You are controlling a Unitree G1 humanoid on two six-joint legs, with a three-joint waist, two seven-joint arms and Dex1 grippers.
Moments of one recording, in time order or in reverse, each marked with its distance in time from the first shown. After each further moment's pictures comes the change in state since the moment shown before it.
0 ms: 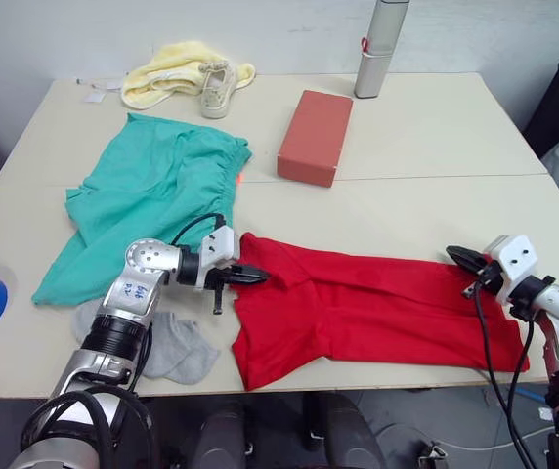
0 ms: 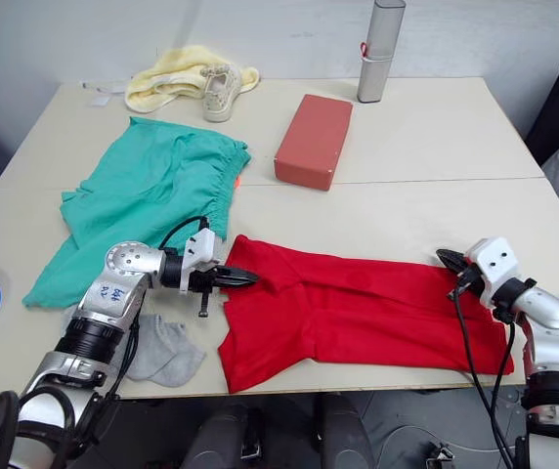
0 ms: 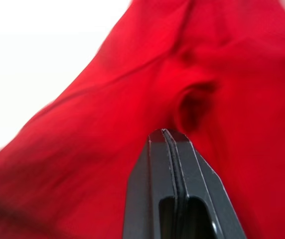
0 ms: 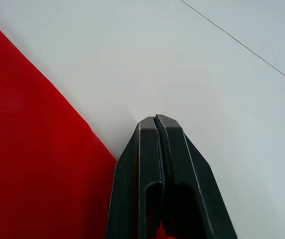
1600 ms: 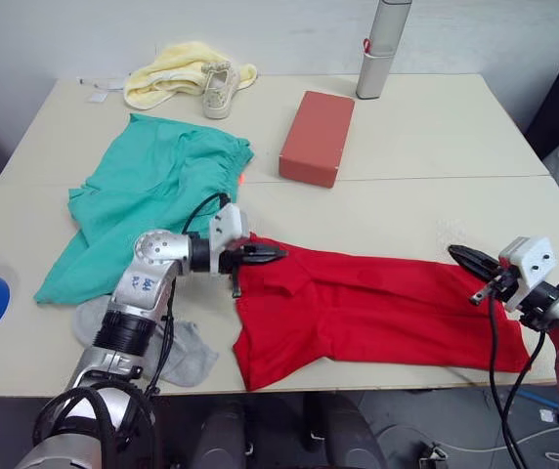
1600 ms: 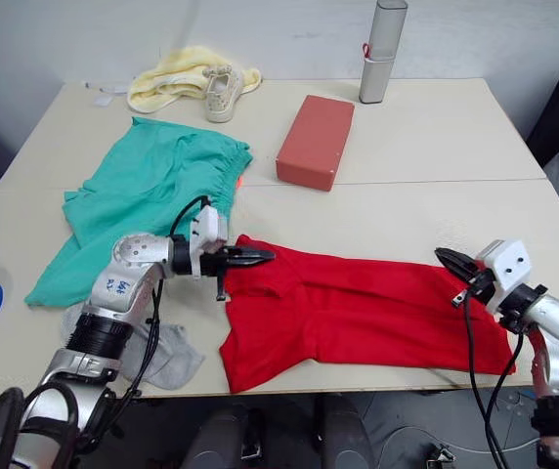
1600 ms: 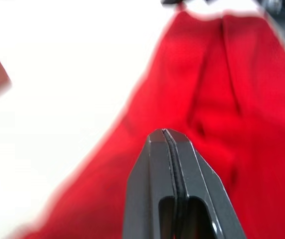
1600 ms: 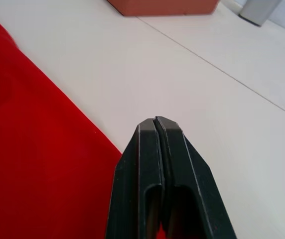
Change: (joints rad) left arm -0.044 -0.086 0.030 -0.066 -0.025 0.076 0.201; right arm 0.222 0.002 -0.054 -0.437 0.159 0.213 0.037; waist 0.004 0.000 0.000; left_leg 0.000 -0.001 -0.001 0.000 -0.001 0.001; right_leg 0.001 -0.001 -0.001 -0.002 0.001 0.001
